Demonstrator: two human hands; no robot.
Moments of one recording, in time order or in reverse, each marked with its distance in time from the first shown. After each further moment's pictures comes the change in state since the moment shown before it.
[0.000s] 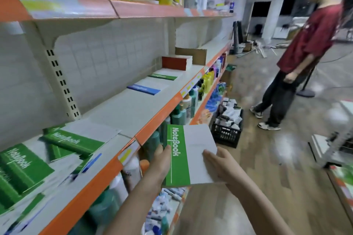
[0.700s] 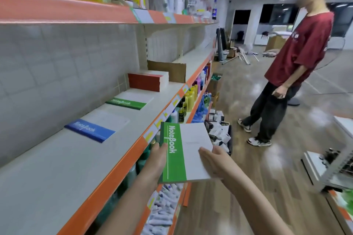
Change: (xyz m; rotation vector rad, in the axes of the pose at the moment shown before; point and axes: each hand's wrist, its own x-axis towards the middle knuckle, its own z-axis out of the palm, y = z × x) left_hand 0.271 0.104 0.147 0.010 -0.092 0.065; right_hand 0.301 -0.049 -0.100 -0.030 0.081 0.045
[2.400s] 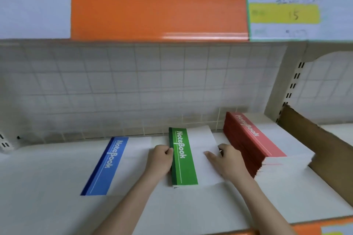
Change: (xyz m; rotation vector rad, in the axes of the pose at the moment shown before) left_hand 0.334 0.065 -0.089 0.398 1.114 -0.146; right_hand 0.453 -0.163 0.208 -0.638 -0.713 -0.779
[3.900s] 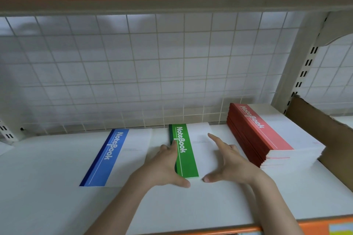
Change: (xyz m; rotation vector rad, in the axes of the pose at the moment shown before) left_hand -0.034 0.010 -0.015 0.444 -0.456 0.181; right_hand 0.001 0.035 -0.008 0.033 -0.527 -0.192
